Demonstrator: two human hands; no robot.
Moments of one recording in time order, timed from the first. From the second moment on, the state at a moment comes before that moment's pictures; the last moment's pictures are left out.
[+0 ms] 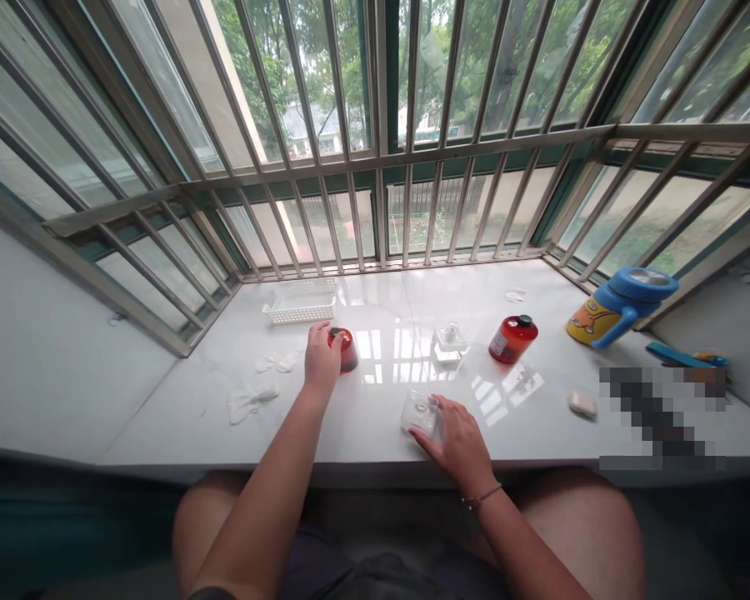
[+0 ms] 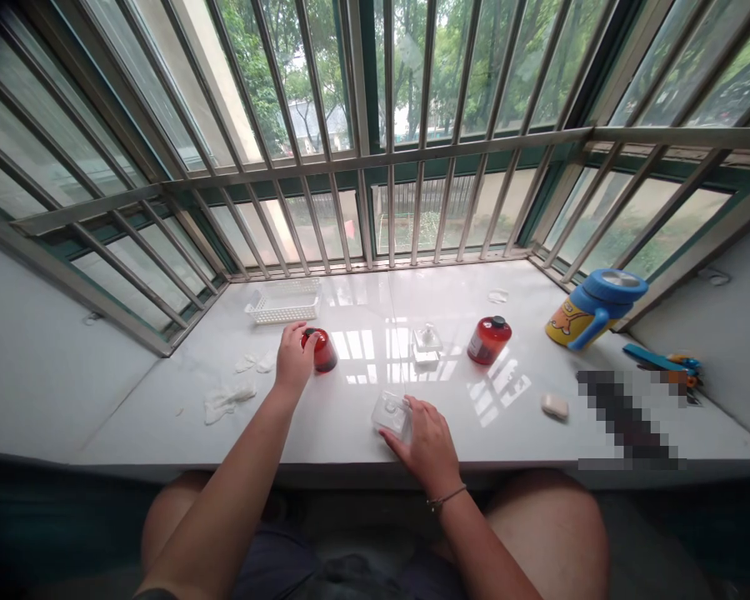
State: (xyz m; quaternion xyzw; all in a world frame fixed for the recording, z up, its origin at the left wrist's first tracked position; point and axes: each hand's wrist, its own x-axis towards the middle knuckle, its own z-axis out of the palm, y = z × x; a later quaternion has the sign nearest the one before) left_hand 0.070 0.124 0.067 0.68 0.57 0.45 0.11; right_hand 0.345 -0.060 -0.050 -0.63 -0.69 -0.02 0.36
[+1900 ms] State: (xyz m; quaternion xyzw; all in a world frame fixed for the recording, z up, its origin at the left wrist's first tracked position) left_hand 0.139 0.008 0.072 0.54 0.36 0.52 0.55; right_hand 0.344 -0.062 -0.044 -0.63 -0.69 -0.01 0.34
